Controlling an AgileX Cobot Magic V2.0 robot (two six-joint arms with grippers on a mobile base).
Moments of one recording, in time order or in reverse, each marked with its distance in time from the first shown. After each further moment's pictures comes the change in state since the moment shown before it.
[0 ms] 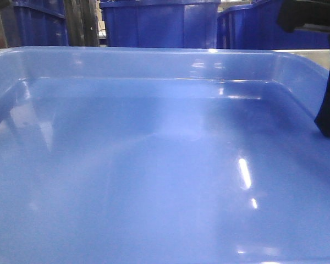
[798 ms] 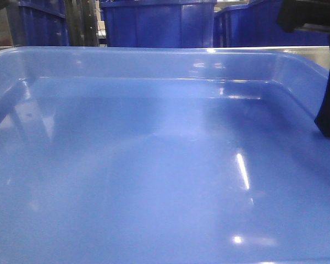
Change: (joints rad) left arm 0.000 0.000 0.000 0.000 0.000 0.000; right arm 0.000 0.000 0.000 0.000 0.000 0.000
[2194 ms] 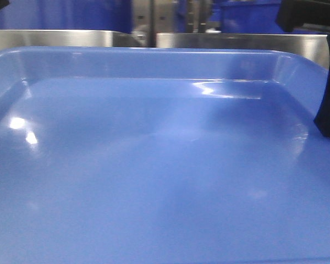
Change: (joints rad) left arm 0.000 0.000 0.000 0.000 0.000 0.000; right arm 0.000 0.000 0.000 0.002 -0.002 0.000
